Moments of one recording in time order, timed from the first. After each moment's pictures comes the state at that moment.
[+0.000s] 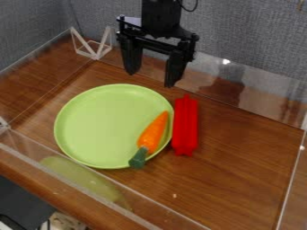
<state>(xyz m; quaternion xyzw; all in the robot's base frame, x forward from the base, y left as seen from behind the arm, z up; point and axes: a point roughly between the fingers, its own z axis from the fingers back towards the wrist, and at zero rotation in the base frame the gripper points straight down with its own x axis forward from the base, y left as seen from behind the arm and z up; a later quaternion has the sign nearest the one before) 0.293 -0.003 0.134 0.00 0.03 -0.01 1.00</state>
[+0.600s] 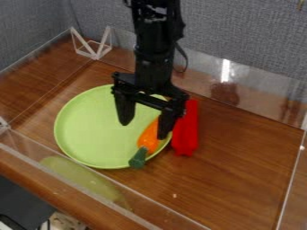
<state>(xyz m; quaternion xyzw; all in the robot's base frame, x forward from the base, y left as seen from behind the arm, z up) 0.265 -0.003 0.071 0.00 0.05 0.02 1.00</state>
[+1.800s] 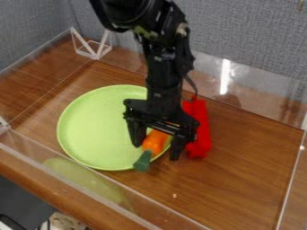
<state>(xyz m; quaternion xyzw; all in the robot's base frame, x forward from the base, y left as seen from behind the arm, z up) 0.268 -0.027 0.037 0.00 0.00 0.02 1.00</state>
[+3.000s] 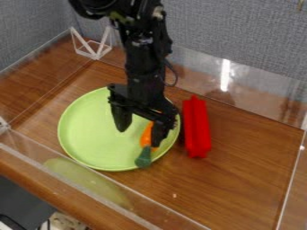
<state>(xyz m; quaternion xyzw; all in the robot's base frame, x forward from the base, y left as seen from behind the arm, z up) 0.270 0.006 0.051 0.00 -0.02 -0.02 1.00</state>
